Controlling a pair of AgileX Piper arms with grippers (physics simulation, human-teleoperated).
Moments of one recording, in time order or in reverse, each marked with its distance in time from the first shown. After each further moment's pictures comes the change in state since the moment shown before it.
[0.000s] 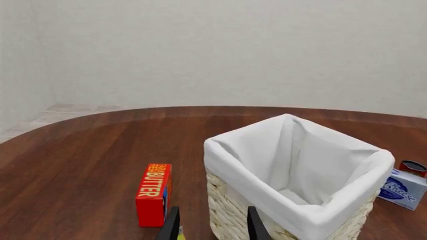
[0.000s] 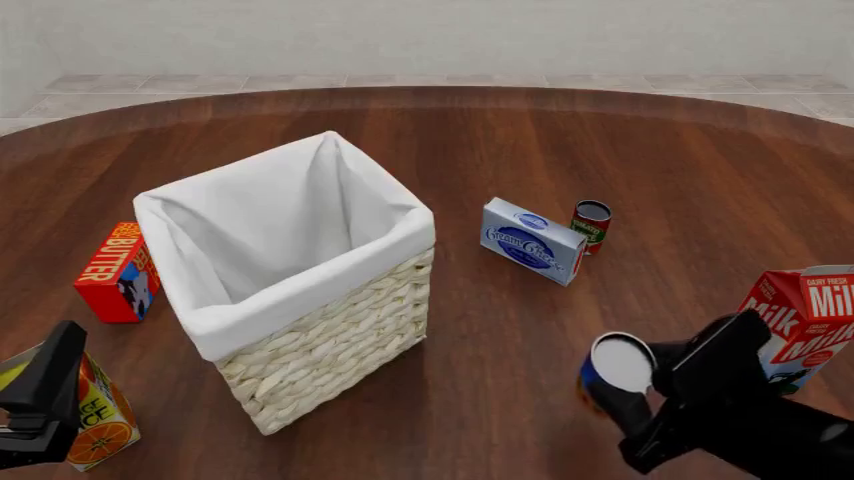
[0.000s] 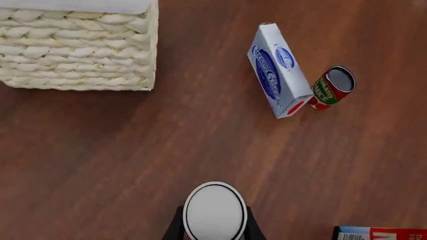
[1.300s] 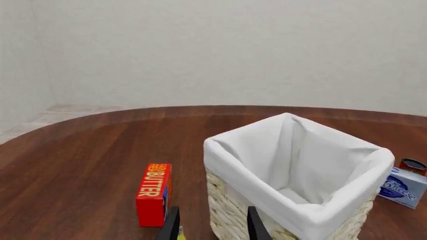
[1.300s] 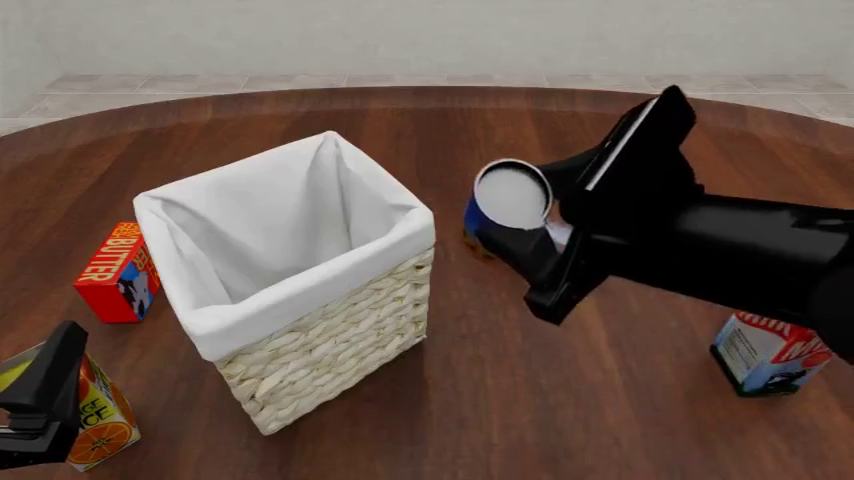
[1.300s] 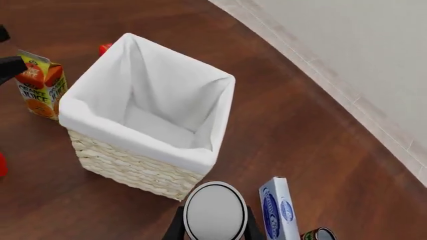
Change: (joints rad) left arm -0.002 0.000 -0.001 0.004 0.006; right arm 0.260 0.195 -0.593 0.148 -0.155
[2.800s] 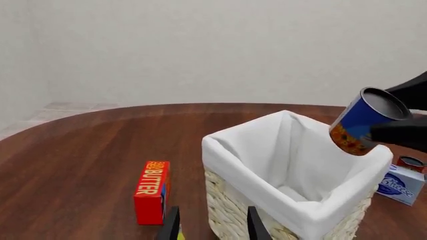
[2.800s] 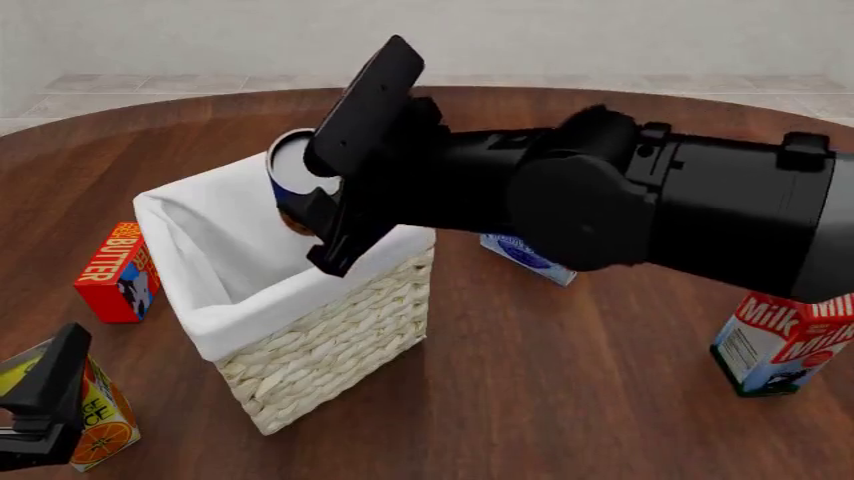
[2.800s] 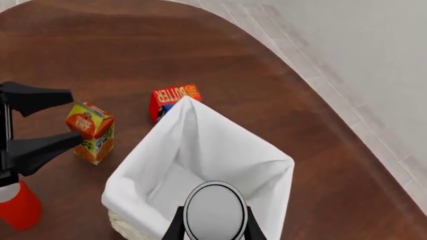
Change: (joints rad) left arm -0.008 0.000 0.005 0.004 -0.003; right arm 0.212 0.468 -0.445 -0.027 -0.020
